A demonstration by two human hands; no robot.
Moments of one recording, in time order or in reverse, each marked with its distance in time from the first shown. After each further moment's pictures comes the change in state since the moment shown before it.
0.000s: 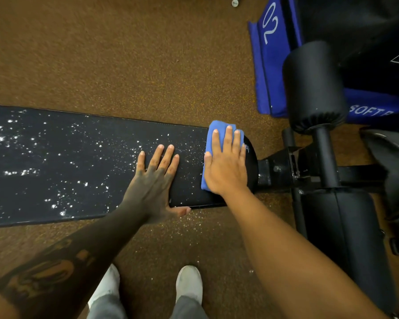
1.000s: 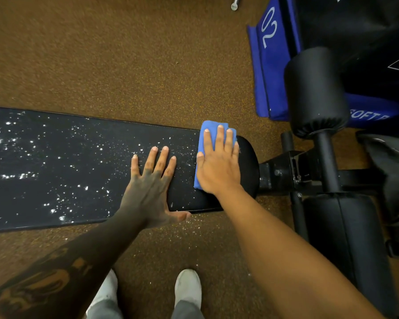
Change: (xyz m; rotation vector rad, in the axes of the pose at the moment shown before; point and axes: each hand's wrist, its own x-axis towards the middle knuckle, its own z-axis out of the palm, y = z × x) left_hand -0.002 -0.003 -0.003 -0.028 0.004 -0.083; right_hand 0.009 -0.019 -0.001 -0.024 -0.016 -0.060
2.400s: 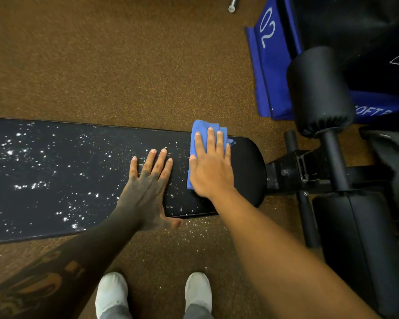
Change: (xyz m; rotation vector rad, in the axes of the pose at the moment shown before) left_hand -0.004 -0.031 -0.006 0.036 -0.065 0.057; right_hand 0.000 -0.035 0.001 0.054 0.028 -0.013
